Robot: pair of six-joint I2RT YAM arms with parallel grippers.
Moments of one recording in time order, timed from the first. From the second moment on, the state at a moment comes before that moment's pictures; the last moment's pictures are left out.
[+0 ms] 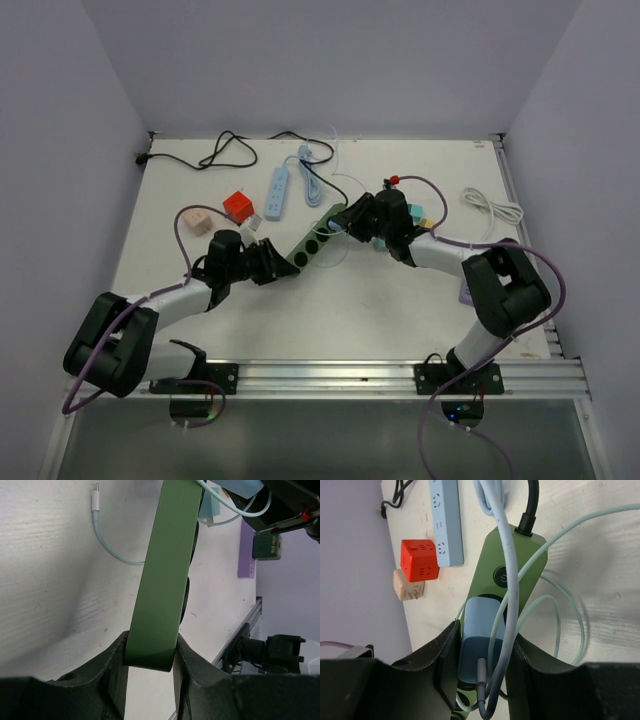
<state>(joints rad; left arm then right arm) -0.39 1.29 0.39 0.30 0.47 -0.79 0.50 1.68 0.86 0.30 -0.12 1.09</state>
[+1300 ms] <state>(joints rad) -0.51 1.27 0.49 0.16 0.00 -0.68 0.48 1.68 0.89 0.20 -0.10 1.11</state>
